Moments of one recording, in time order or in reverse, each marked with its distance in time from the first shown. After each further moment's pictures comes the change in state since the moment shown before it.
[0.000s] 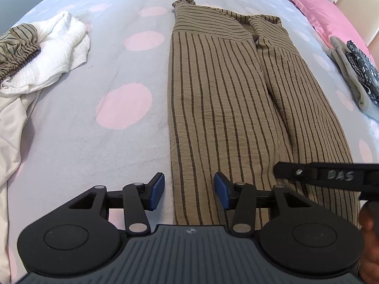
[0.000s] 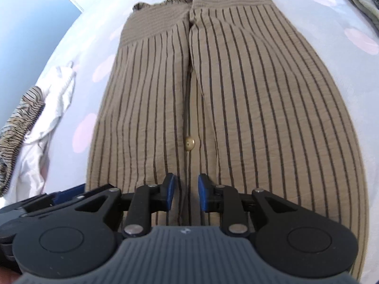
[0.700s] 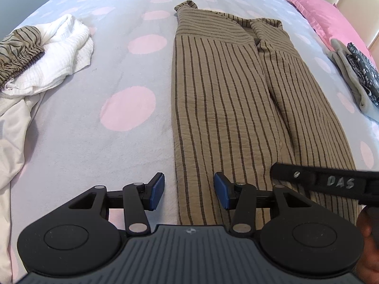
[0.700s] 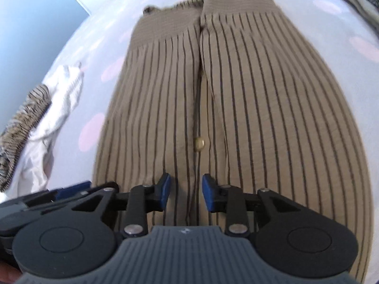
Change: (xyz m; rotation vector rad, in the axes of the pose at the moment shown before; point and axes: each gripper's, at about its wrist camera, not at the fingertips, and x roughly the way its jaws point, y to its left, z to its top) left arm -0.001 0.002 -0.002 0.002 -0.014 0.014; right arm -0.008 0.001 -0.010 -0.027 -0.021 0.016
